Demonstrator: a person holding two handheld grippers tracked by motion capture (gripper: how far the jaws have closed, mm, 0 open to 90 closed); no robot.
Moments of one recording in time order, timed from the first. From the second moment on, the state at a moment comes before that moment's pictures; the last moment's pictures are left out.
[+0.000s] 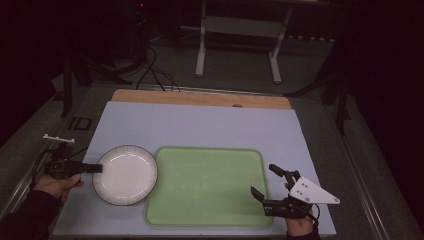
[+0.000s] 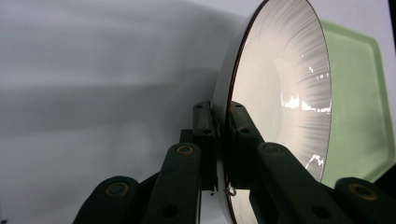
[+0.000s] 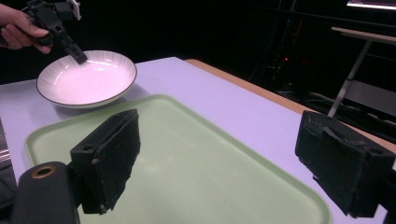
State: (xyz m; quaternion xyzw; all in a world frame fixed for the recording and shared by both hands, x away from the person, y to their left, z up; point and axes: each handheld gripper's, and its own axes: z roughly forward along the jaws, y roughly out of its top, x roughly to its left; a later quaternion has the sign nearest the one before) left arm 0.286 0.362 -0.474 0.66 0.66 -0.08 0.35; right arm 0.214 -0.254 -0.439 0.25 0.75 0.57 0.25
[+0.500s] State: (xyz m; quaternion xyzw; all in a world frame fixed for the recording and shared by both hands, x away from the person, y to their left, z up) left arm 0.294 0.355 -0.453 0.65 0.66 -0.08 0.36; right arm 0.214 -0.254 -0.439 0.25 0.75 0.57 0.25
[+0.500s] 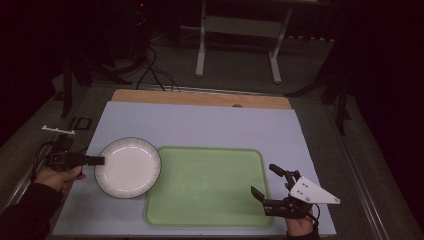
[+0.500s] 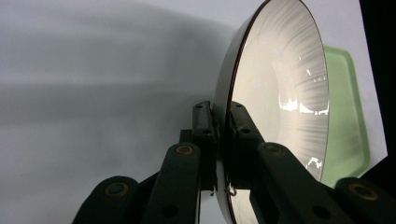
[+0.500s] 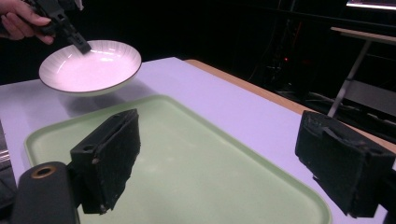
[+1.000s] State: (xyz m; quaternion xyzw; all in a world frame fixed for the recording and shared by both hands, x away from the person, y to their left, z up) left arm 0.312 0.323 -0.423 0.68 0.63 -0.07 0.37; right arm 0.214 -0.254 -0.438 0.25 0.75 0.56 0.25
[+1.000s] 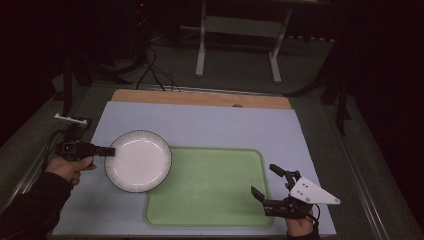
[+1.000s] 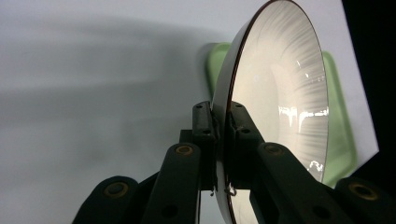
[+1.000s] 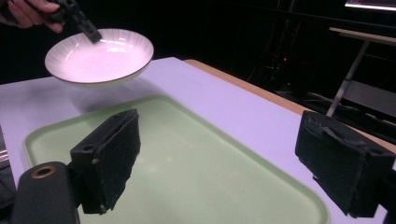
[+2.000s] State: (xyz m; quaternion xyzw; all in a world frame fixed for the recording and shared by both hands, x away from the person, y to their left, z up) left arm 0.343 0.245 -0.394 0.73 0.56 -0.09 0.37; right arm 0.209 -0.254 -0.436 0.24 0.74 0.56 0.27
